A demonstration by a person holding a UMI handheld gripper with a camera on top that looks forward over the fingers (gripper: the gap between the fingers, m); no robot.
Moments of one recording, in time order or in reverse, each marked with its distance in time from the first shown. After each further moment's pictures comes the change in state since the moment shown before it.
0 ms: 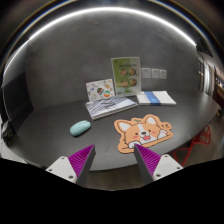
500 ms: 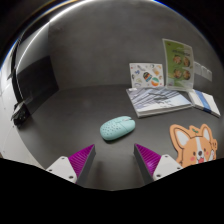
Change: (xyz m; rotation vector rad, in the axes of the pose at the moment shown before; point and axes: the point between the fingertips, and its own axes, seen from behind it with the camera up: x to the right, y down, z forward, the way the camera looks) arm -0.145 0.022 0.132 -0.147 -0.364 -0.171
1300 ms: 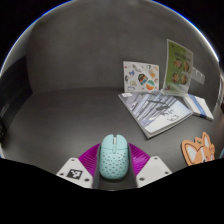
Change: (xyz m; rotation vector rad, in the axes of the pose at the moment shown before) arm 0.000 -0.055 0.106 -0.024 0.288 0.046
